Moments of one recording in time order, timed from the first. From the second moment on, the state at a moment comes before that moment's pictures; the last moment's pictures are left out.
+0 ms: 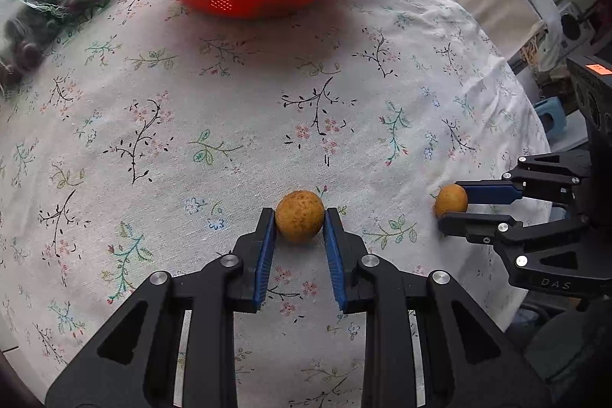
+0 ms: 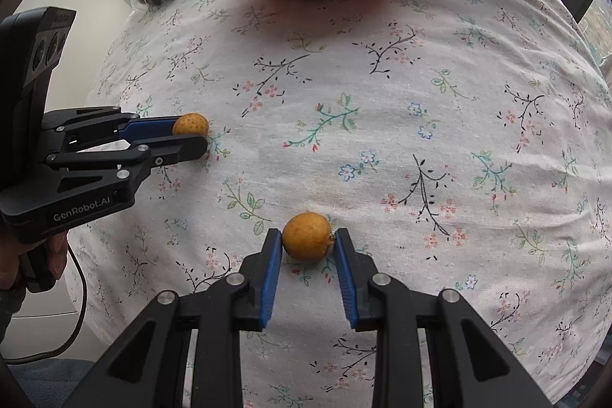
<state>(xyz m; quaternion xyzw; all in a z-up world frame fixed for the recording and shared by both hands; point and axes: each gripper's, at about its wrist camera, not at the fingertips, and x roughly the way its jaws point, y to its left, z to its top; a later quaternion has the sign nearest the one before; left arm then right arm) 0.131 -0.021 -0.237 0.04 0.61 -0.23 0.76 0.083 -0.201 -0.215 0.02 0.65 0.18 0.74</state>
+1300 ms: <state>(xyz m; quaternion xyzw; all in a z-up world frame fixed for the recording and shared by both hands) 0.324 -0.020 -0.176 0.04 0.55 -0.16 0.82 0.317 -0.191 -0.147 0.02 0.55 0.18 0.81</state>
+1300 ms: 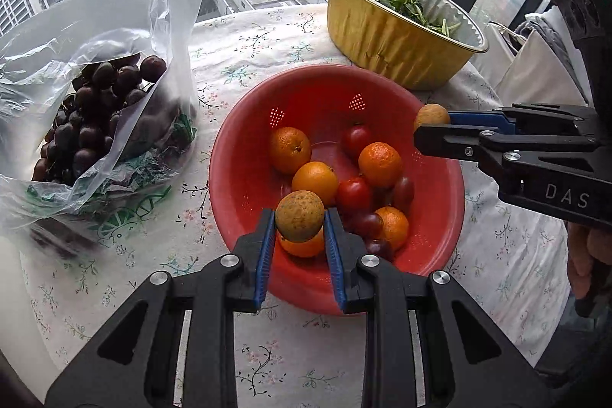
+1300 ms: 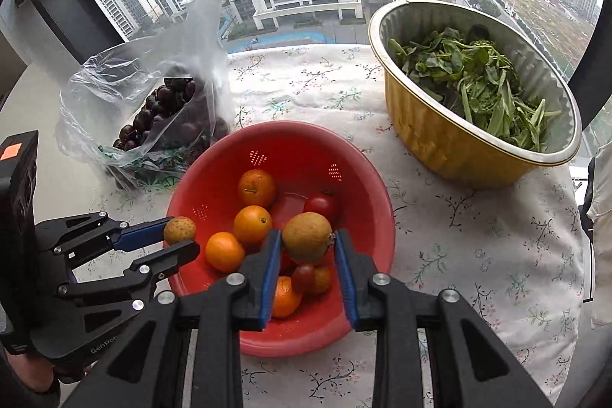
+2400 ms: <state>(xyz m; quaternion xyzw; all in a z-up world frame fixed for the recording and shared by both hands) 0.328 -0.034 -0.183 0.04 0.54 -0.13 0.83 0.325 -0.161 -0.165 -0.02 0.57 0.19 0.80</state>
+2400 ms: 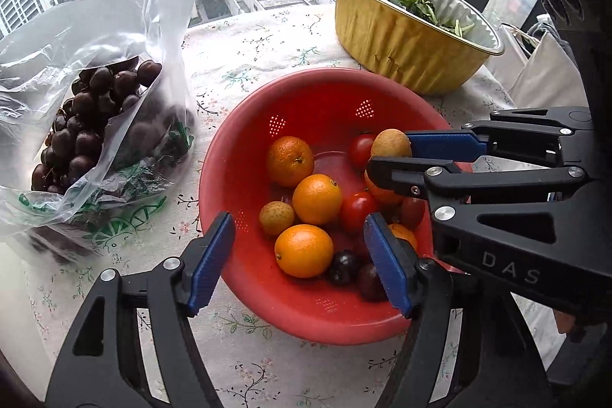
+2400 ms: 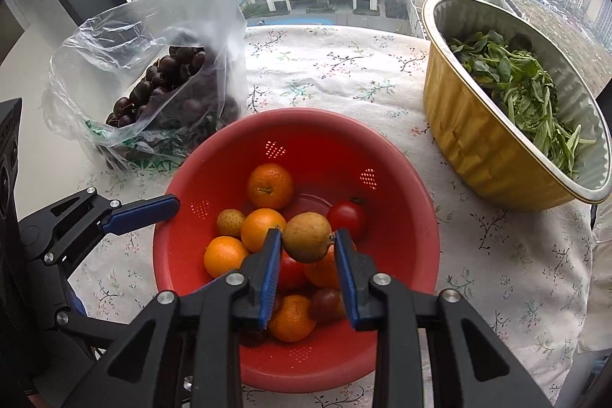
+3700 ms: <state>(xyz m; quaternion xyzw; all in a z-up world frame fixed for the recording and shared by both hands) -0.006 -0.045 0.018 0.08 0.43 0.00 0.90 0.013 -0.233 -0.002 0.00 0.48 0.05 0.87</state>
